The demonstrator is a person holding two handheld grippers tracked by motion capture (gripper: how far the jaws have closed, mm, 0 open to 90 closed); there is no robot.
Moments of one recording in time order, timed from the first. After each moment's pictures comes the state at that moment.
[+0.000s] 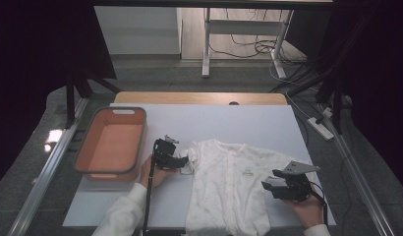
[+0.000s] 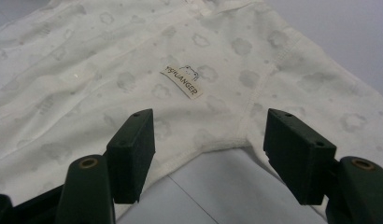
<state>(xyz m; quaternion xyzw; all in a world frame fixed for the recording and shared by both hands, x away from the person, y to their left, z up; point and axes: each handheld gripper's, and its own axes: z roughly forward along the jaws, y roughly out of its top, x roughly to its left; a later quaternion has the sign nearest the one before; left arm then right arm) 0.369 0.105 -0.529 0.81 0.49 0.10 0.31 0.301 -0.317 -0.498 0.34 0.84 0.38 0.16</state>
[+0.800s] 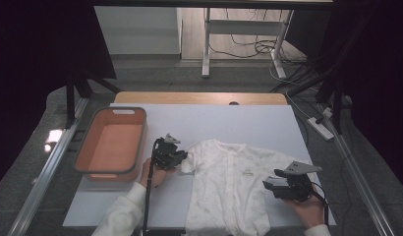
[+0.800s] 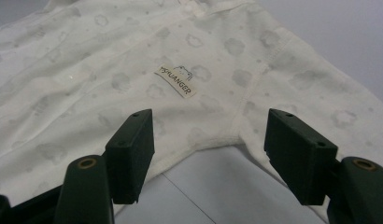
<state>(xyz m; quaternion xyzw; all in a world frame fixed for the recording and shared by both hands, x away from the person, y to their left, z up) 0.355 0.102 -0.505 0.81 0.45 0.09 0.37 0.301 -0.320 -0.498 0.35 0.84 0.38 0.17</state>
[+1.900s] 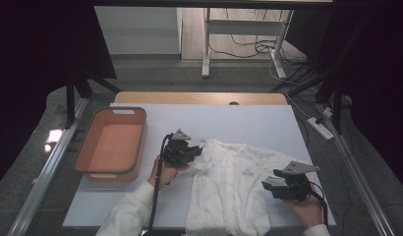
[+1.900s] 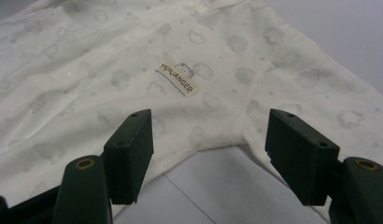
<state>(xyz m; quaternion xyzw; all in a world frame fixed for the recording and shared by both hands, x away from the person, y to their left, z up) 0.352 0.070 -0.476 0.80 0.41 0.08 0.43 0.302 -0.318 -0.500 0.35 0.84 0.37 0.16</state>
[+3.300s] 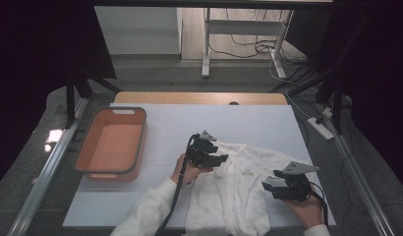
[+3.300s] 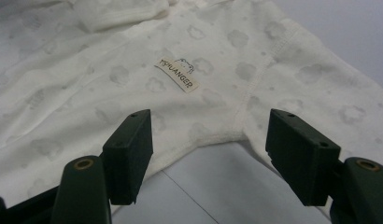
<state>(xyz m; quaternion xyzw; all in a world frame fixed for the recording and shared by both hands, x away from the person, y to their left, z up) 0.363 0.009 -0.478 0.82 0.38 0.04 0.42 0.303 -0.318 -0.502 0.35 0.85 0.37 0.16</state>
